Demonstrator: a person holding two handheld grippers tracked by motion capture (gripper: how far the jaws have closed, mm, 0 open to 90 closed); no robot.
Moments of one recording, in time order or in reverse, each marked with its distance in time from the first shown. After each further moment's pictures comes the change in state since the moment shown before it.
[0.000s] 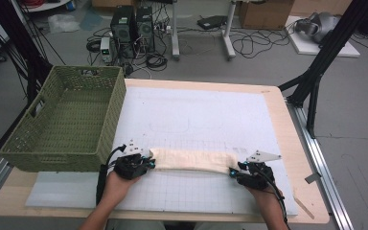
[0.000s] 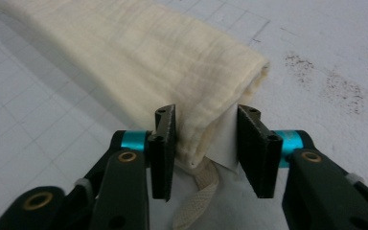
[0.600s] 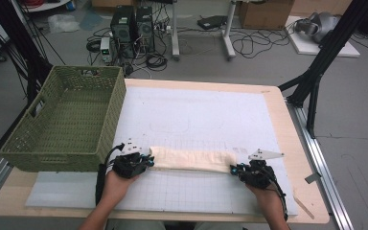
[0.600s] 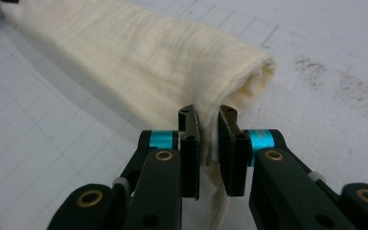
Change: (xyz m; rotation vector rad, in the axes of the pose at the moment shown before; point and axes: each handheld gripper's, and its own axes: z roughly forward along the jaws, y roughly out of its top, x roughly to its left) left arm 0.003 0.006 -0.009 -0.050 0.007 0.002; right arm -0.004 0.005 -0.004 -0.023 0.061 0.089
